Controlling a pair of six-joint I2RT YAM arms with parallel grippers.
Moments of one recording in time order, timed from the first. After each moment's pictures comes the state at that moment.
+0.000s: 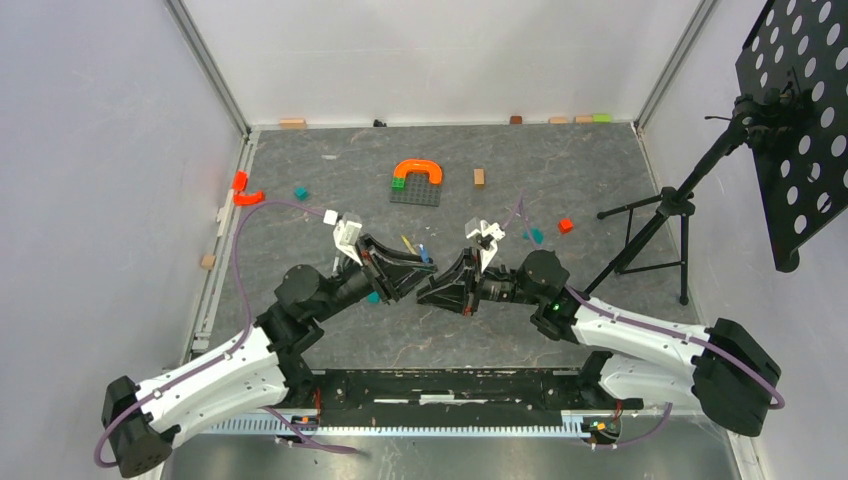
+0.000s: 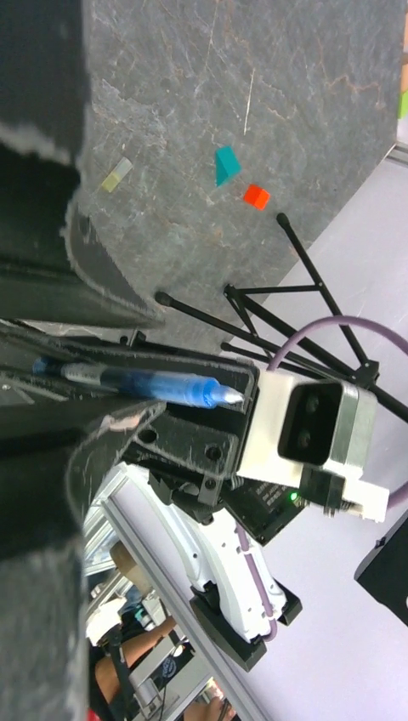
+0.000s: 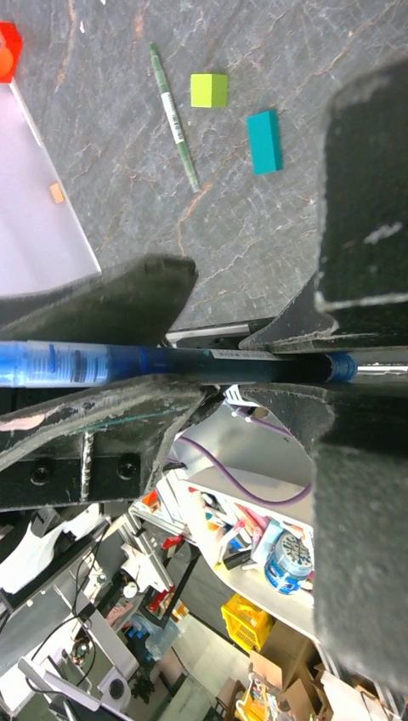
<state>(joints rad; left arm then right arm) -0.90 0.69 0.48 0.42 0.16 -0.66 0.94 1.10 0.51 0.74 -0.57 0.54</state>
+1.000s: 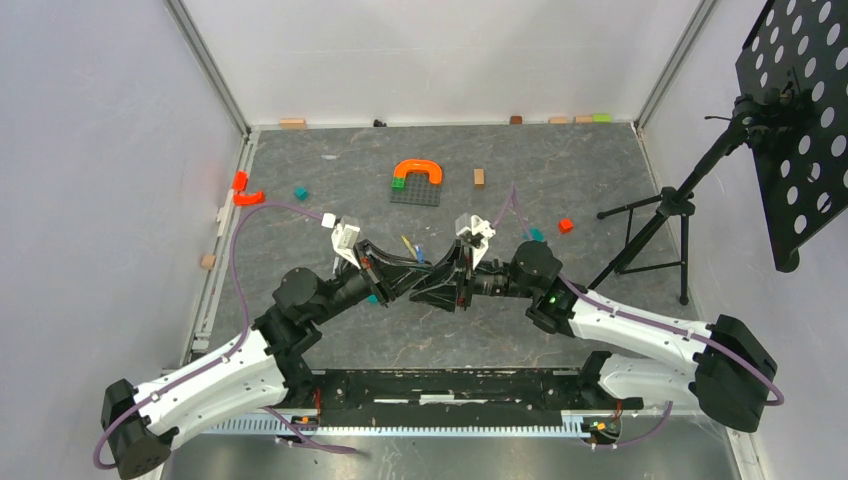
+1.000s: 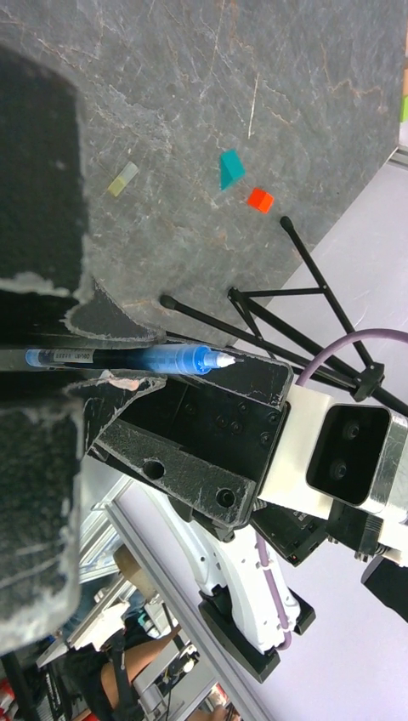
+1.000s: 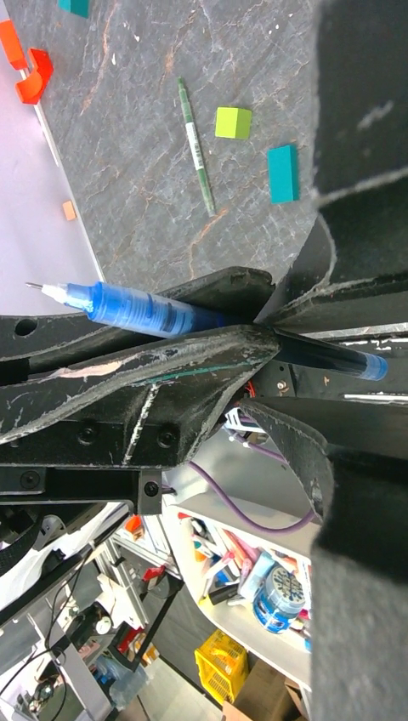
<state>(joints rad) -0.90 0.68 0.47 0.42 0.16 -0.65 0.95 1.12 0.61 0.62 -0.56 0.42</state>
